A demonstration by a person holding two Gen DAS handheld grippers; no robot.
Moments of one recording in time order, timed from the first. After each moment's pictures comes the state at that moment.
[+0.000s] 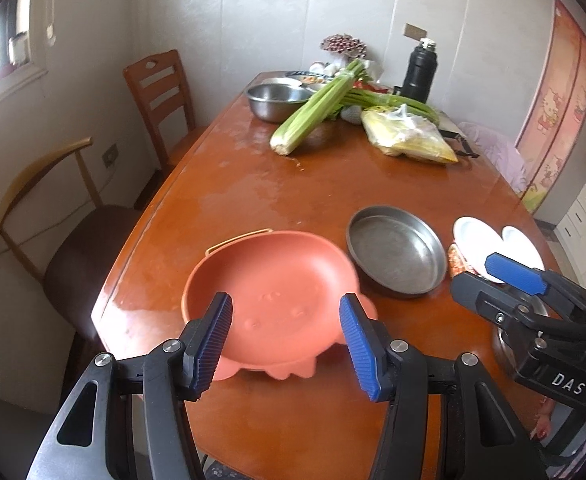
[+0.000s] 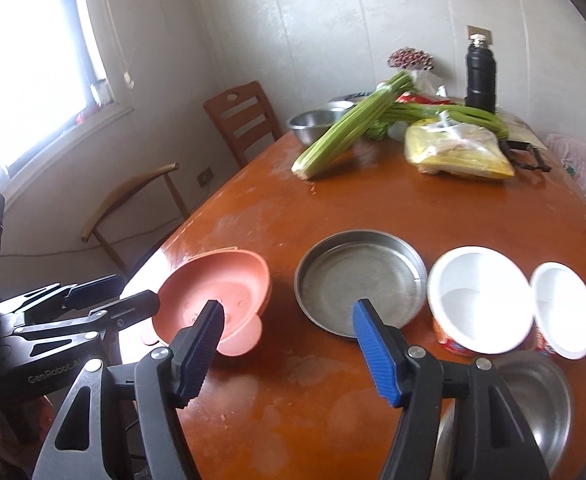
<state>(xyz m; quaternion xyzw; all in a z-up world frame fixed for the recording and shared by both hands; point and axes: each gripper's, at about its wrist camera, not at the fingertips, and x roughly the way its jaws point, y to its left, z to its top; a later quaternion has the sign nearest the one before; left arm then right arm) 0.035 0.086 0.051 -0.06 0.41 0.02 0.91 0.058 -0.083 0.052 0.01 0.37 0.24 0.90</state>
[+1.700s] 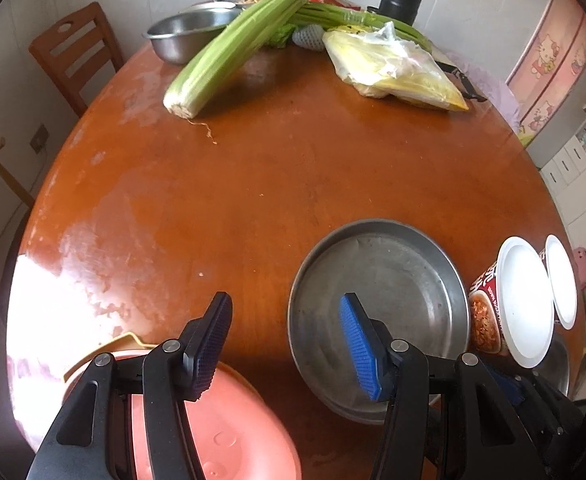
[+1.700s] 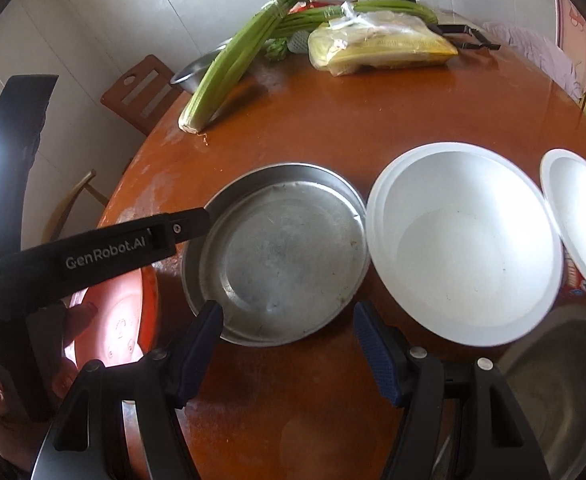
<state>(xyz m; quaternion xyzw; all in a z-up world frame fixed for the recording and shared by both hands) 0.222 0.032 -0.021 -0.04 0.53 -0.05 0.84 0.135 -0.110 -0.022 0.11 0.50 0.12 0.85</state>
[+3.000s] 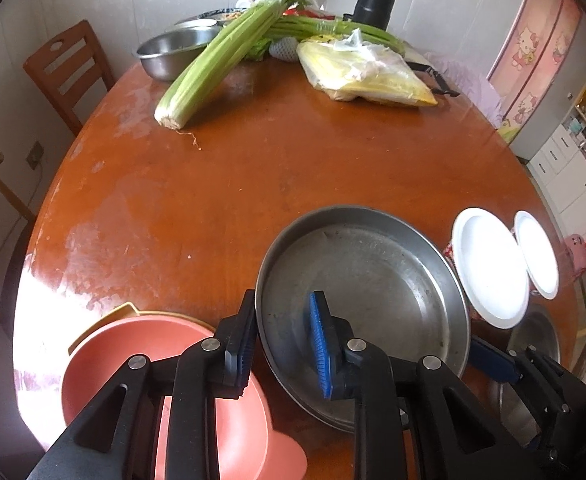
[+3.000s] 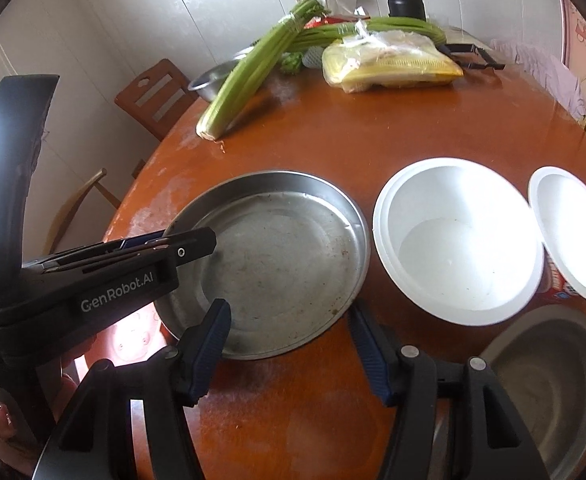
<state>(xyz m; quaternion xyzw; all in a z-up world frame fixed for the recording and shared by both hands) 0.187 0.019 0.002 -0.03 0.51 -0.07 0.86 0.116 -0.107 -0.003 0.09 0.47 0.13 0.87</state>
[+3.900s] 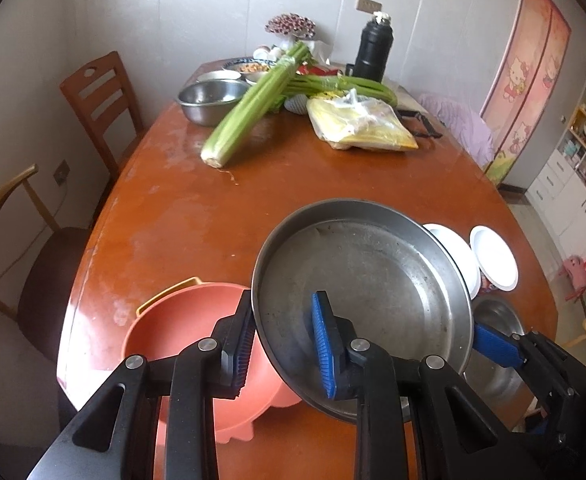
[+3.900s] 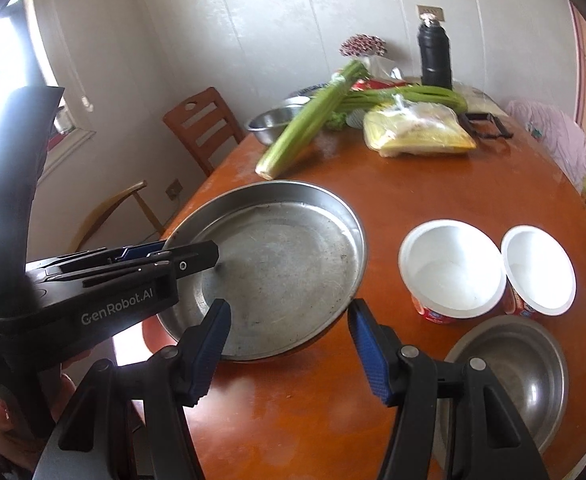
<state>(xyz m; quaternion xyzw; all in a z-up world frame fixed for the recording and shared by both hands) 0.105 0.051 0.071 -0.04 0.44 -0.05 0.89 0.052 -0.084 0.062 0.05 0.39 0.18 0.90</state>
